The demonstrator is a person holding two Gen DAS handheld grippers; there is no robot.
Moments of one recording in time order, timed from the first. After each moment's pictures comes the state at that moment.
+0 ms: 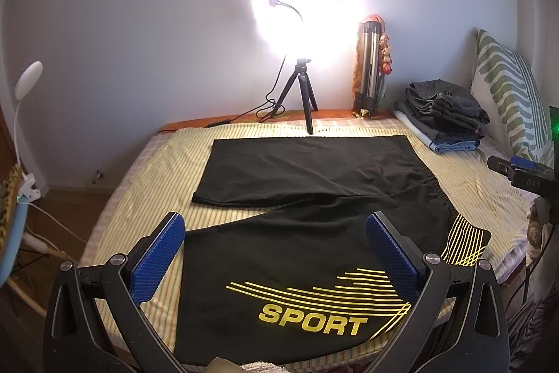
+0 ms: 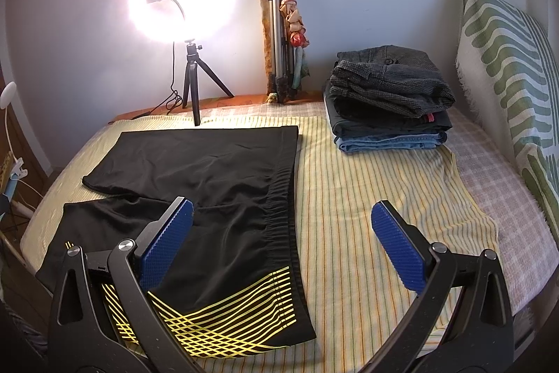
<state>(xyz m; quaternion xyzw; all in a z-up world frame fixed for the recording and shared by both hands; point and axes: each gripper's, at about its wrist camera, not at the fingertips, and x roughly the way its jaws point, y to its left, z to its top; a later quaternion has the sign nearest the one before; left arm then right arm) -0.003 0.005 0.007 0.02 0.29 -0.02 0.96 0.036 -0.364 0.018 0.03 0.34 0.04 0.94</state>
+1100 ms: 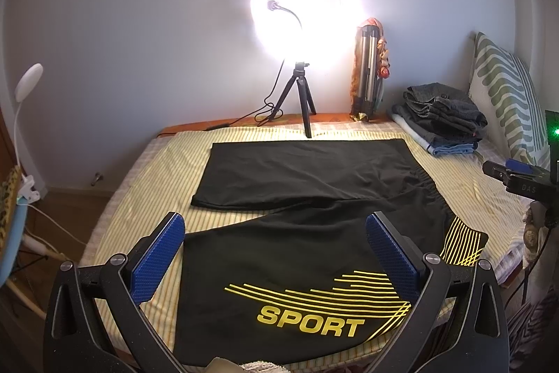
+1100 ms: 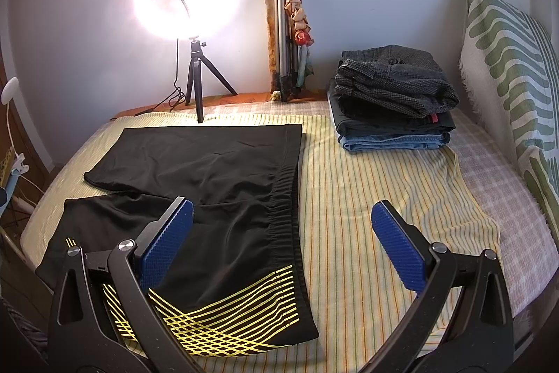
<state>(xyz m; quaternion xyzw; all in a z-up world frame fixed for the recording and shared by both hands) -0.004 0.005 0.011 0.02 0.29 -0.02 0.96 0.036 -0.361 0.016 0.03 0.35 0.04 0.94</state>
